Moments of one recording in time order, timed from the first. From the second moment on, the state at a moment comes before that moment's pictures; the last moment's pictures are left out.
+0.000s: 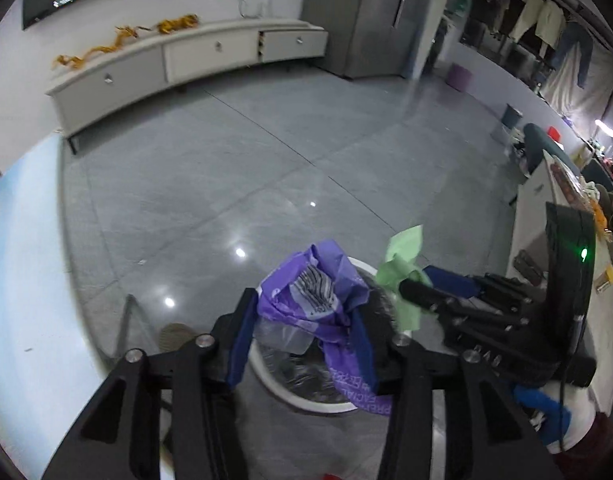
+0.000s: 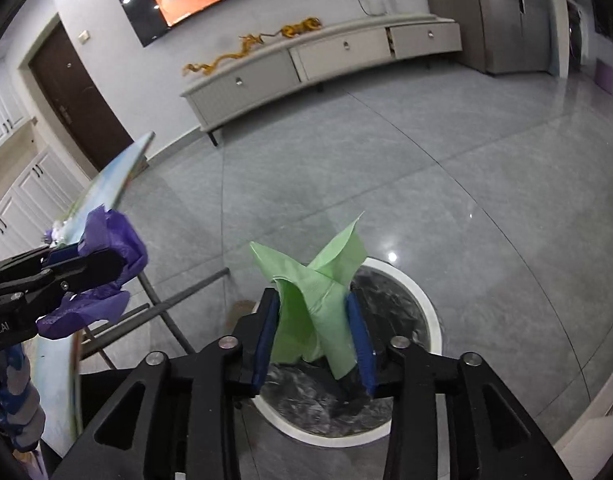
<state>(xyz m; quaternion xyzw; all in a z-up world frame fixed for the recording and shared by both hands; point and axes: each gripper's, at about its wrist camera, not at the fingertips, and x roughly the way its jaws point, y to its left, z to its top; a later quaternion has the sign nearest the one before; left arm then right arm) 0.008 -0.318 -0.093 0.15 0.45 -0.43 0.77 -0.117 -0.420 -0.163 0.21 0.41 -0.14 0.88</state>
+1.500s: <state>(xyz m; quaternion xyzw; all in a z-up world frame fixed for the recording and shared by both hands) 0.037 -0.165 -0.064 0.07 0.41 -0.32 0.85 -0.113 -0.382 -0.123 0.16 0.39 -0.13 0.90</state>
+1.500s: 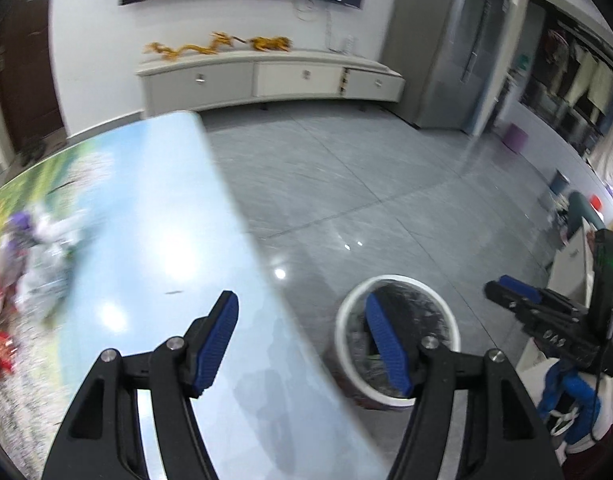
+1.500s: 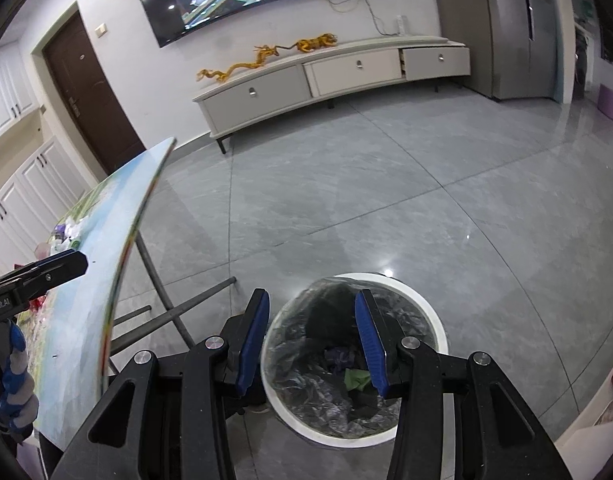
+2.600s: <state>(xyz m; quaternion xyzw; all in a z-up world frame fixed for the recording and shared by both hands) 0.130 0.118 -0.083 0.04 0.38 -0.08 0.92 0.109 -0.059 -0.106 -0.01 0.42 0.20 0.88</state>
